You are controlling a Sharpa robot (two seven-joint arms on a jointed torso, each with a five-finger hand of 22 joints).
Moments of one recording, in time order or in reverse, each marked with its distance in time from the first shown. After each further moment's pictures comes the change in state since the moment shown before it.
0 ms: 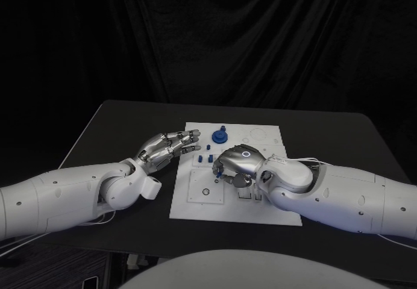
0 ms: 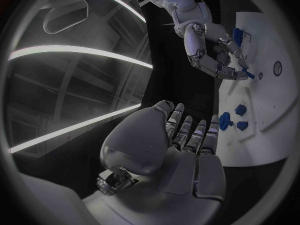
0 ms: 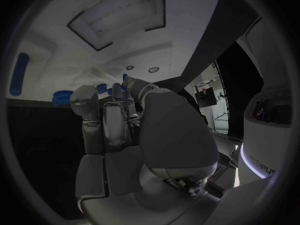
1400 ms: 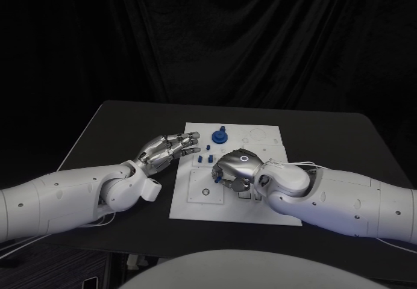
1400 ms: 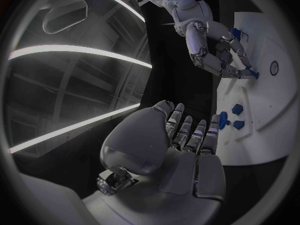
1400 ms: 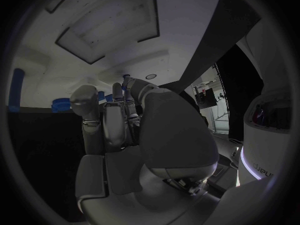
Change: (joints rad) left arm -0.013 0.005 0.000 -0.011 0.000 0.001 0.000; left_hand 0.000 0.000 0.006 0.000 0.000 0.000 0.000 0.000 0.000 0.000 0.000 0.000 0.000 0.000 0.000 0.004 0.000 0.000 0.007 0.000 0.000 0.001; right arm -0.025 0.011 0.000 -0.009 -0.010 0.015 -0.008; right_hand 0.000 0.000 -0.003 -0.003 0.000 0.000 0.000 0.000 -0.001 0.004 -0.004 -0.002 -0.002 0.000 0.000 0.000 -0.005 0.000 0.000 0.000 0.000 0.000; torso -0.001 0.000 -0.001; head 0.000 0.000
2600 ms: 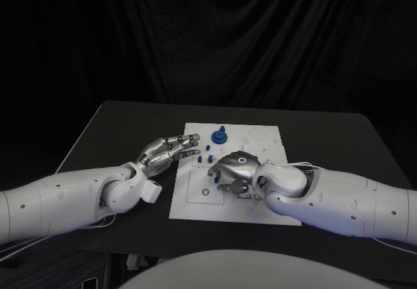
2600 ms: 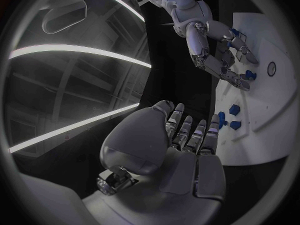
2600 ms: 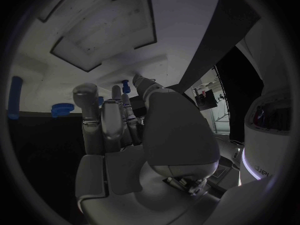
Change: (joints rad) left arm -0.011 0.007 0.000 -0.009 0.000 0.002 0.000; left_hand -0.004 -0.004 0.003 0.003 0.000 0.000 0.000 0.000 0.000 0.000 0.000 0.000 0.000 0.000 0.000 0.000 0.000 0.000 0.000 0.000 0.000 0.000; right arm -0.005 0.013 0.000 -0.012 -0.001 0.029 -0.003; right_hand -0.071 -0.039 -0.119 0.094 -0.115 -0.196 -0.003 -0.164 -0.100 -0.101 0.040 -0.040 0.006 -0.027 0.027 -0.039 -0.038 0.000 -0.029 0.029 -0.102 0.000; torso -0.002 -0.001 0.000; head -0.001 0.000
